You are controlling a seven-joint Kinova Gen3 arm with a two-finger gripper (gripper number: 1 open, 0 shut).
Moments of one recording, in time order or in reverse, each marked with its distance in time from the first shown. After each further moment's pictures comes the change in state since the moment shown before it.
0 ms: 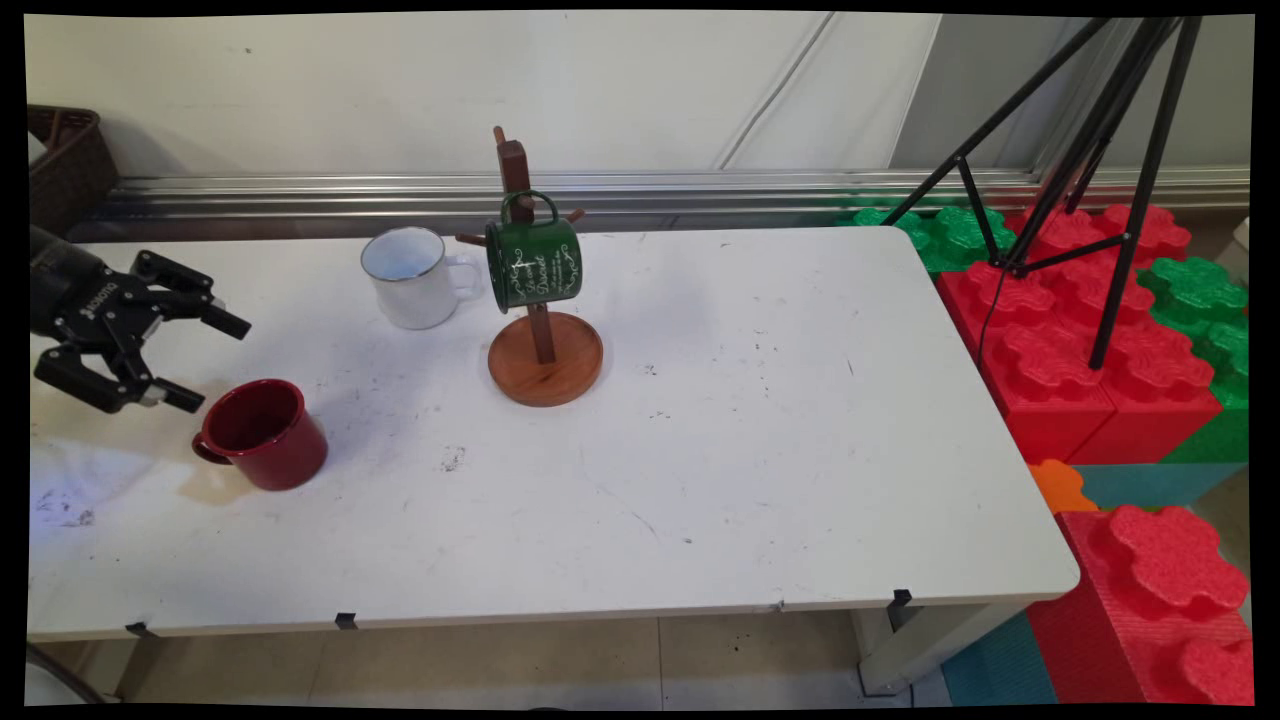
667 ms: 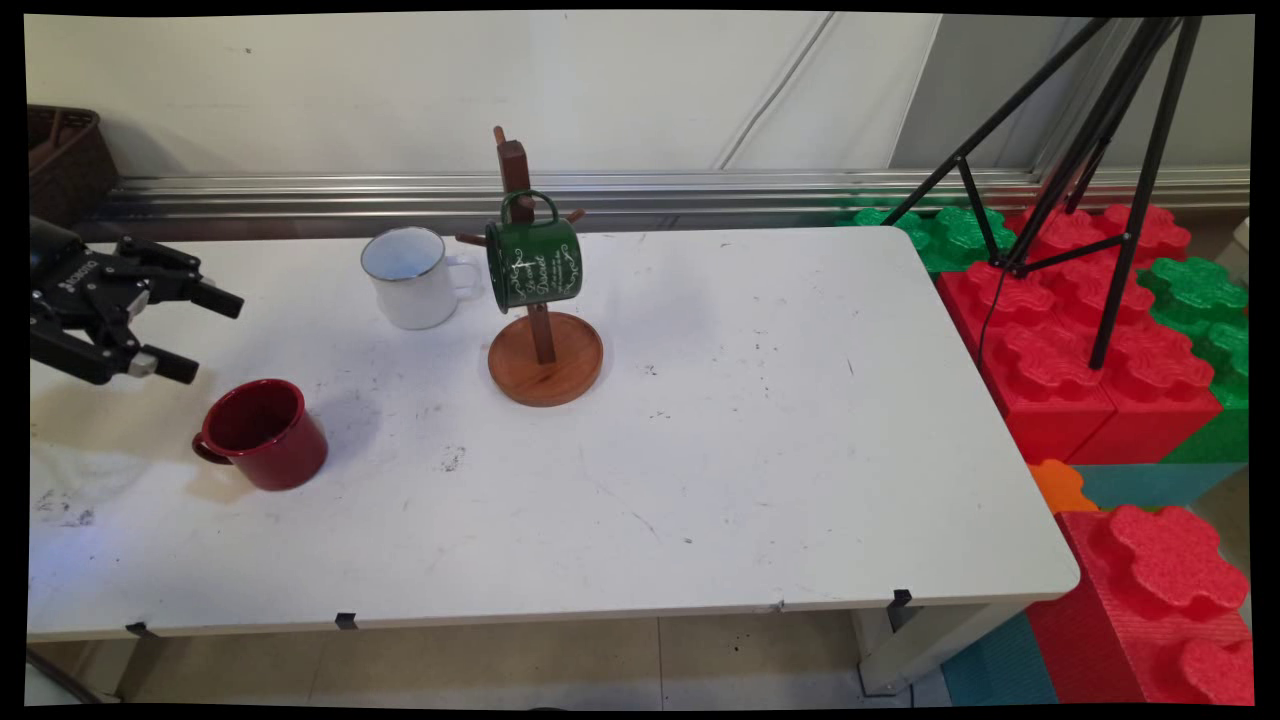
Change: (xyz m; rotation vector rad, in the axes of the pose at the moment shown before) arm -0.001 0.007 -0.013 -0.004 0.148 -0.141
